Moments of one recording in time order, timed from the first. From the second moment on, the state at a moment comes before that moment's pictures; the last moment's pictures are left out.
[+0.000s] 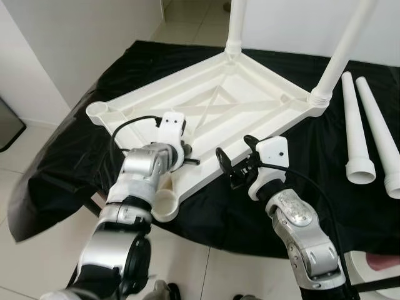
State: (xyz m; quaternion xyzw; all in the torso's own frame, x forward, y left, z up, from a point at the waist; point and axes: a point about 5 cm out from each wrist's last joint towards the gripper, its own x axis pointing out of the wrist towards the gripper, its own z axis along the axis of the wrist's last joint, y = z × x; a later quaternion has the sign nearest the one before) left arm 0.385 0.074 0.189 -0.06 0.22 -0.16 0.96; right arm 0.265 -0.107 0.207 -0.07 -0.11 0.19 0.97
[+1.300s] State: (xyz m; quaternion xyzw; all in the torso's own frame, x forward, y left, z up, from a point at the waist) left arm 0.358 0.116 0.245 0.19 0.03 -0.35 0.92; right arm 0.266 -0.107 0.205 -0.07 -0.11 0.20 0.97
